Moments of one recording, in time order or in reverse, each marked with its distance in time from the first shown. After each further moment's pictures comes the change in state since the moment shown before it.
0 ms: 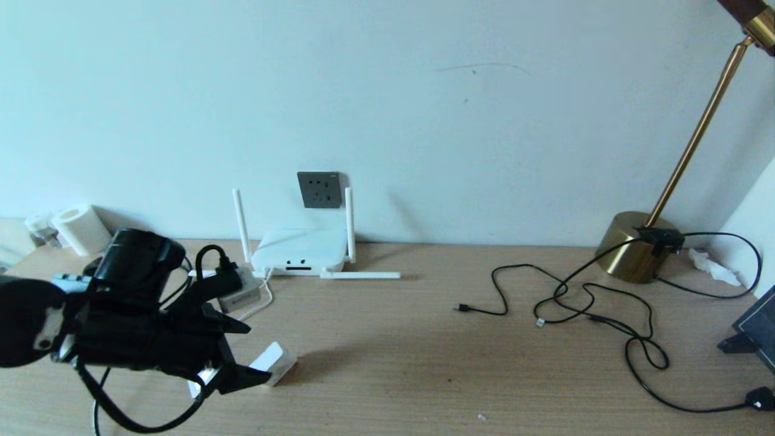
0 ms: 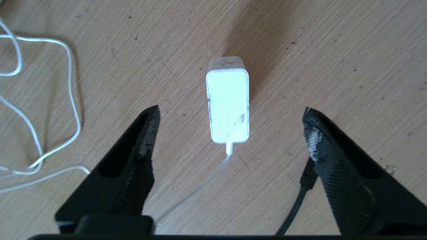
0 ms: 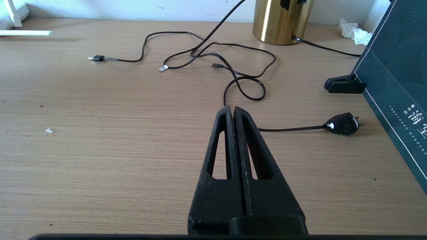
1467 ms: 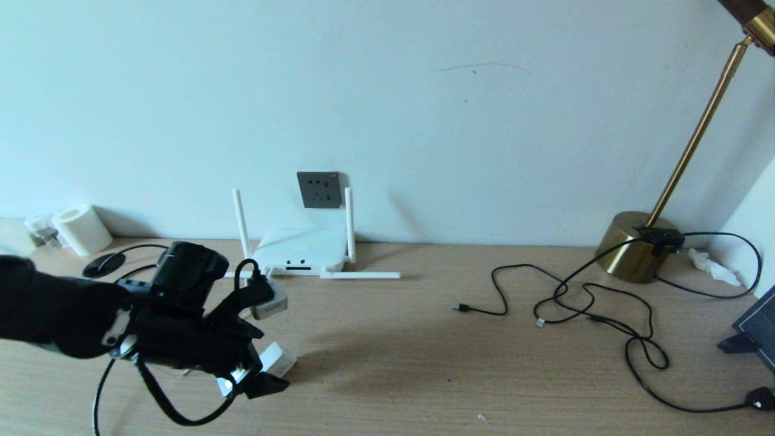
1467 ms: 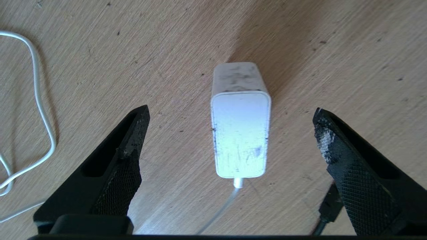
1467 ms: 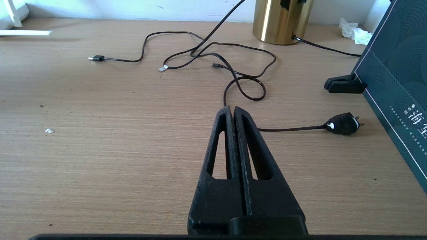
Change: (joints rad) left arm -0.058 0.142 -0.016 -0.065 0.092 -0.031; right arm 0.000 0.000 0.000 0.000 0.000 0.000
